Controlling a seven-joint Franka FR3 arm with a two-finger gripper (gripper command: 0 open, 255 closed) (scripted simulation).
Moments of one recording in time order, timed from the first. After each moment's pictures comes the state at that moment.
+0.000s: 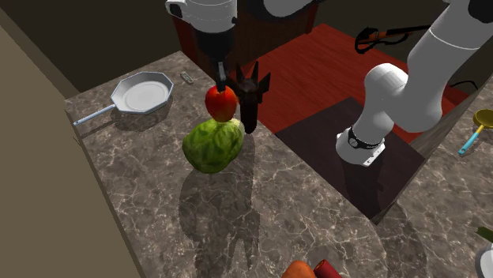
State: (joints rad) arm -0.25 -0.07 -0.13 -1.75 -0.07 1.71 -0.12
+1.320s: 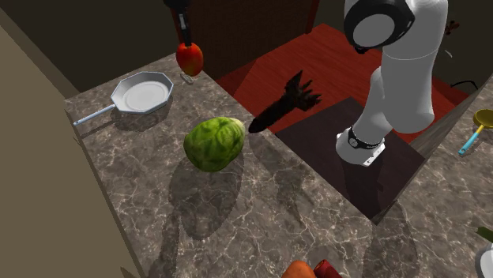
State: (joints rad) arm -0.52 0.44 -0.29 -1.11 0.07 1.57 -0.53
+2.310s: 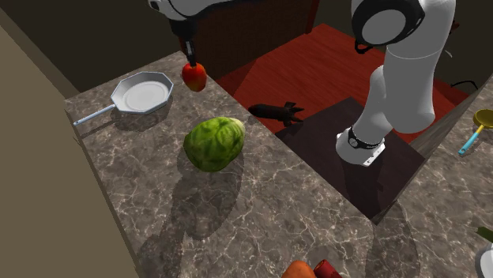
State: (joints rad) arm -0.50 0.39 -0.29 -1.37 0.06 1.80 -0.53
